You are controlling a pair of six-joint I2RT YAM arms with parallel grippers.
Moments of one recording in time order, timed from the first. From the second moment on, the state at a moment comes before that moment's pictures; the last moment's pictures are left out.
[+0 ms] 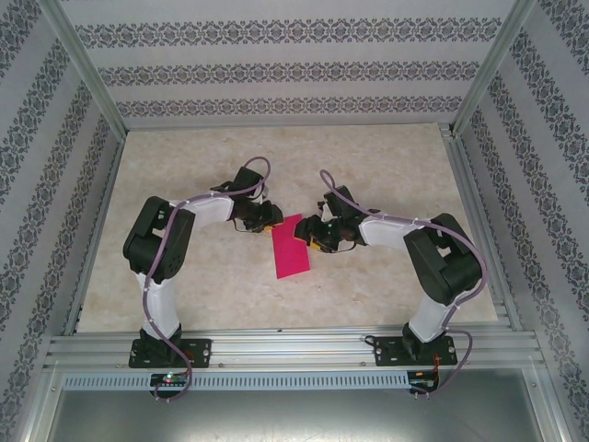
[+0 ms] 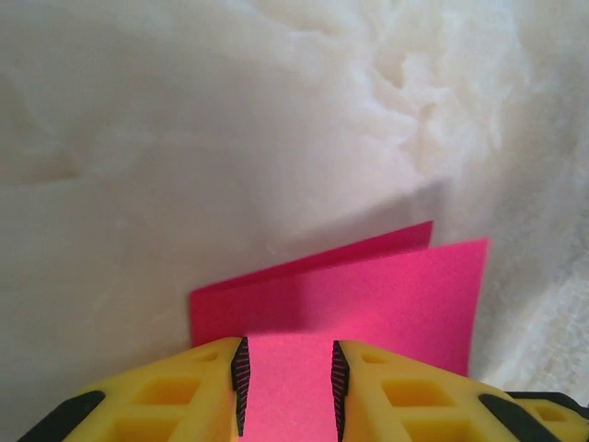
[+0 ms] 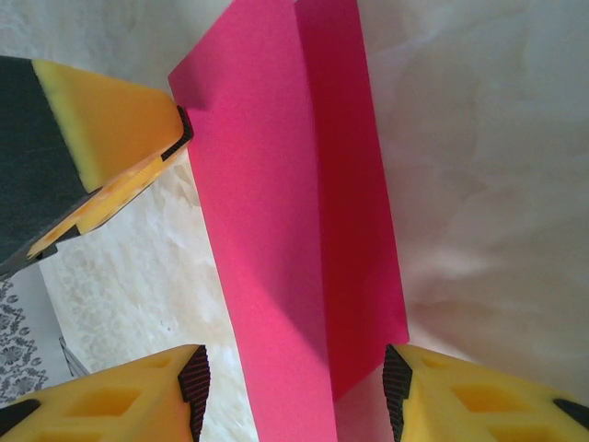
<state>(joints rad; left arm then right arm) -0.38 1.97 1.20 -0.32 0.46 -0.72 0.51 1.75 0.90 -0.12 -0.54 0.89</state>
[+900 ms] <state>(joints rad) -0.36 1.96 1.17 -0.28 0.51 -0.69 0.50 1.72 0.76 0.01 -0.57 1.00</state>
